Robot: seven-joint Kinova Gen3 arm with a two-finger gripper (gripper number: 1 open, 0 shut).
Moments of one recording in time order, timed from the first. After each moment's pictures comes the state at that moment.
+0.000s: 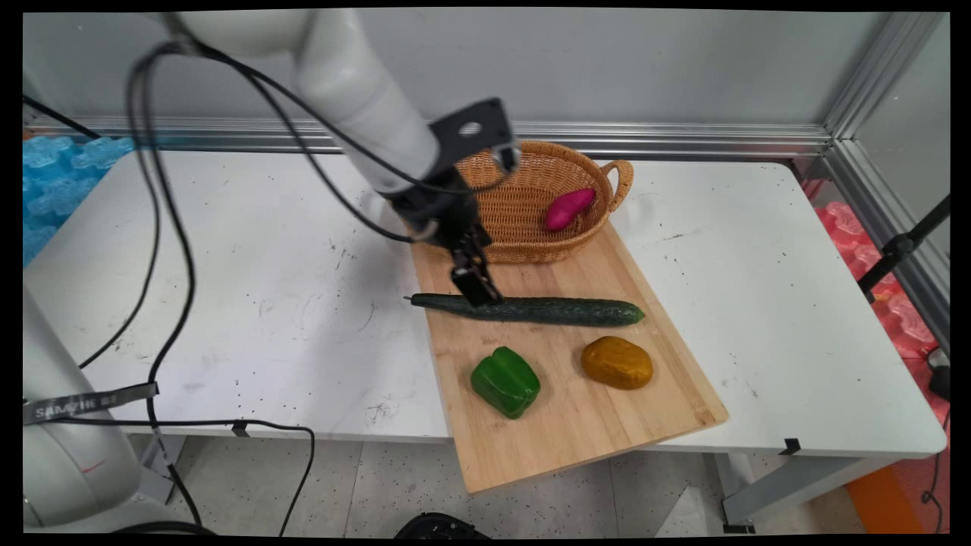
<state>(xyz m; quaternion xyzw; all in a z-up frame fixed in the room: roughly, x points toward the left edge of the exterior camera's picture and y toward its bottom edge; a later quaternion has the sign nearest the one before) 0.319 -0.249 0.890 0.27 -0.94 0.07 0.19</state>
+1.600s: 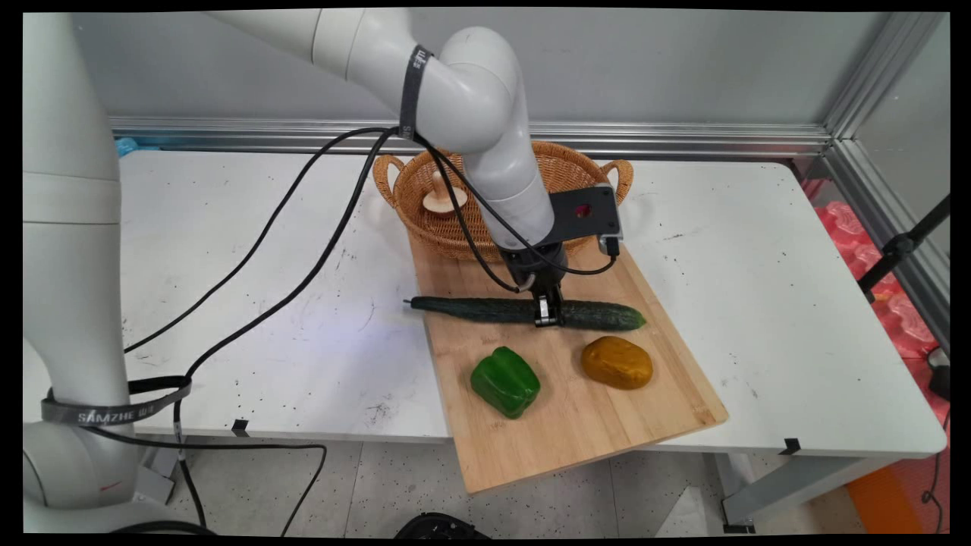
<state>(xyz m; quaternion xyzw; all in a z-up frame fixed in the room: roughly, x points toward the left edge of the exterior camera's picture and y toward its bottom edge) 0.223 -0.315 0.799 0.18 -0.97 0.07 0.13</state>
